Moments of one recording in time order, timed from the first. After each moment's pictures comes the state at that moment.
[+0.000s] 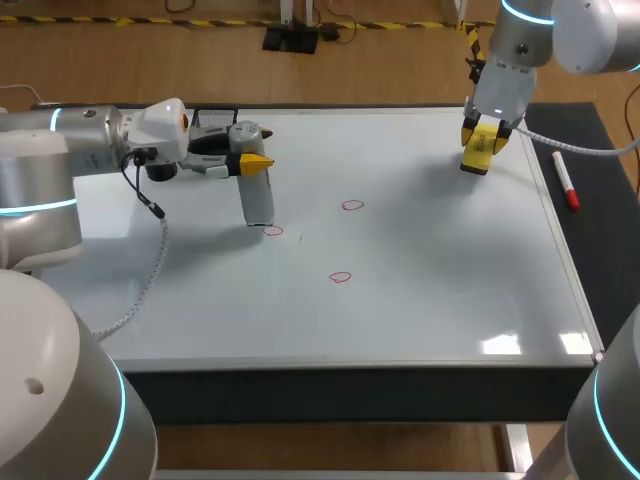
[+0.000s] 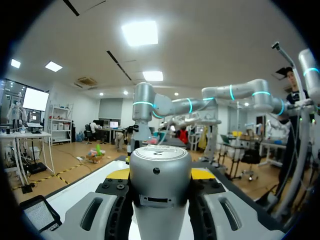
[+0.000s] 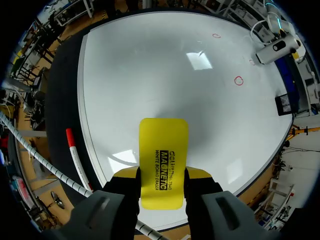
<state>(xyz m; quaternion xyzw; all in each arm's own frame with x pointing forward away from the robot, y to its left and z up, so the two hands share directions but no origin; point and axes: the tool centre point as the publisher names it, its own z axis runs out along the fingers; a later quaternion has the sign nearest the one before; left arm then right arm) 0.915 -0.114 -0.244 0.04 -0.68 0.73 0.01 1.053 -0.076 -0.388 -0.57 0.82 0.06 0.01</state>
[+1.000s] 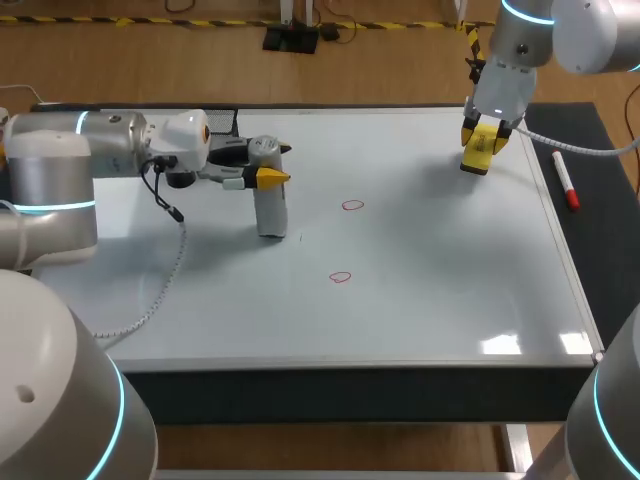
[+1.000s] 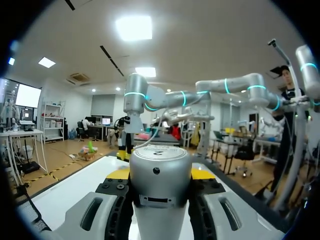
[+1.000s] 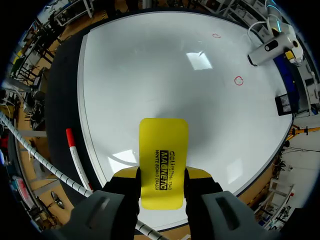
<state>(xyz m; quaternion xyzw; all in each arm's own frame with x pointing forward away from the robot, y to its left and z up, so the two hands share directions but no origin) 0.910 -0.137 -0.267 0.02 -0.70 0.72 0.03 1.053 -0.076 -0.388 -0.57 0.82 0.06 0.01</state>
